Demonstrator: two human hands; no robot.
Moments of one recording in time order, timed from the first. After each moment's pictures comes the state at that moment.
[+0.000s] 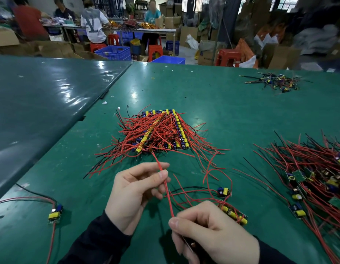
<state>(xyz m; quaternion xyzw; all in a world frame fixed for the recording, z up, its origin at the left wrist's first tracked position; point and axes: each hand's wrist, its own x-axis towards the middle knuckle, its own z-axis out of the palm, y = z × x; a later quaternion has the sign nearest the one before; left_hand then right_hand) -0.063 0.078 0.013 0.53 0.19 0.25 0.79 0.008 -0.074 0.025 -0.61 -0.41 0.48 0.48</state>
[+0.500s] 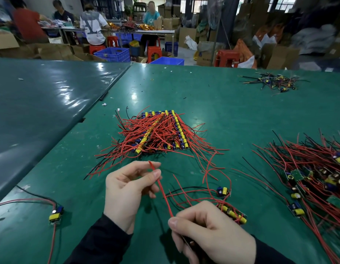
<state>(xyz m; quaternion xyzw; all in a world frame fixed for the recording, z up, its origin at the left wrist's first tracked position) -0.062 0.081 0.009 0.56 0.22 0.35 0.72 0.007 -0.072 0.028 -0.64 -0.40 0.47 0.46</state>
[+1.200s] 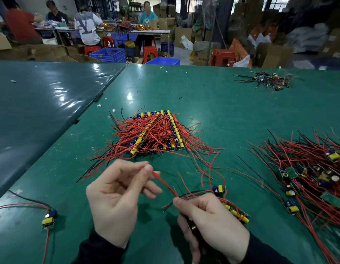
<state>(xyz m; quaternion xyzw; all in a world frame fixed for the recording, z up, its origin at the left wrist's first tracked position) -0.070 0.066 0.018 0.62 0.10 0.51 0.59 0.010 -0.069 0.023 -0.68 -0.26 0.47 0.50</state>
